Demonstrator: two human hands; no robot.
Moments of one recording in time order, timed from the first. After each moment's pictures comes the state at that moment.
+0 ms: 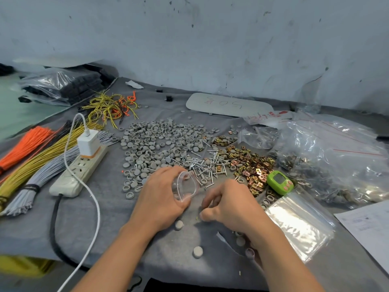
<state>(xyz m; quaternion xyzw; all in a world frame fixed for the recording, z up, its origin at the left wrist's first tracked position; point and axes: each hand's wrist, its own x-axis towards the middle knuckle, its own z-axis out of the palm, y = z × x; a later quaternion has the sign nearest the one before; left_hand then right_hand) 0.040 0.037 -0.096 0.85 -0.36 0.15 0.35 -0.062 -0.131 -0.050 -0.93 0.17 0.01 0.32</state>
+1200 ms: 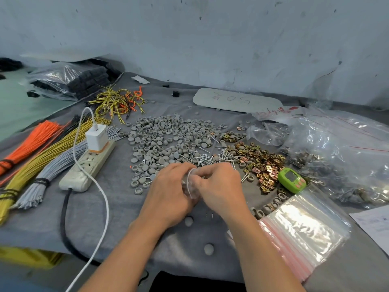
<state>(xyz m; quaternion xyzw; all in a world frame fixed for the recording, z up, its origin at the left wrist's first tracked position) 0.040 0.036 -0.096 0.86 -0.35 0.12 0.36 -0.023 -0.091 -0.057 -0.88 0.19 -0.16 0.41</state>
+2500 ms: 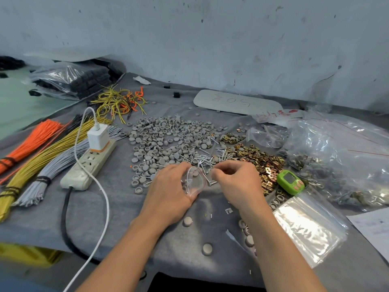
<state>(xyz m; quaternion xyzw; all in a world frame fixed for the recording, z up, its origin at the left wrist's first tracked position) 0.042 0.034 -0.099 0.88 -0.31 0.13 0.34 -0.034 -0.124 -0.053 -0.81 0.24 -0.19 0.50</state>
